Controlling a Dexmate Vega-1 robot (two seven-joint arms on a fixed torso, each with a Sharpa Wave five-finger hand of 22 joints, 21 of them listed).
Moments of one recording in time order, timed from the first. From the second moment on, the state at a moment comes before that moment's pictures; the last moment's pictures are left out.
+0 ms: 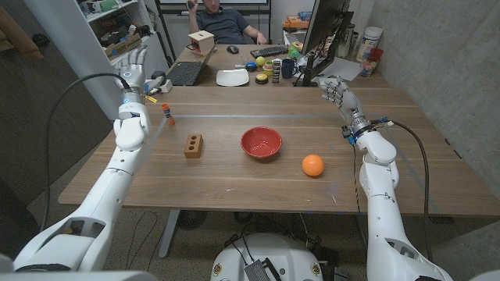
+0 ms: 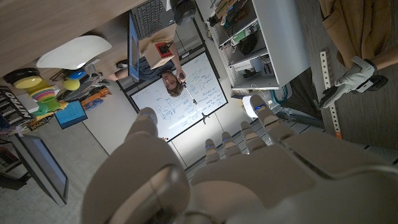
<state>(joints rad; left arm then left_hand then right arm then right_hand) 0.76 0.45 0.09 -1.46 1.21 0.39 0.22 0.51 -0.06 0.34 -0.07 0.24 -0.08 -0.22 0.18 0.19 -0.07 -0.14 0.19 0.19 -0.04 -0.03 0.19 0.19 0.14 0.06 0.42 0.18 -0.87 0.10 0.34 -1.43 -0.15 0.33 0.51 0.03 0.04 0.30 0.13 0.20 0.29 0.04 0.19 0.18 0.39 0.08 0.21 0.19 0.24 0.06 0.18 0.17 0.14 0.00 0.59 0.18</state>
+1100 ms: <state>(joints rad) 0.59 0.44 0.22 -1.22 1.11 0.41 0.17 0.54 -0.14 0.25 -0.09 0.31 -0.06 -0.21 0.20 0.19 0.00 -0.13 0.20 0.19 0.09 -0.04 0.21 0.19 0.42 0.04 0.46 0.17 -0.91 0.08 0.31 -1.51 -0.12 0.38 0.55 0.03 0.04 0.29 0.13 0.20 0.31 0.04 0.19 0.18 0.39 0.08 0.21 0.19 0.24 0.06 0.18 0.17 0.14 0.00 0.58 0.18</state>
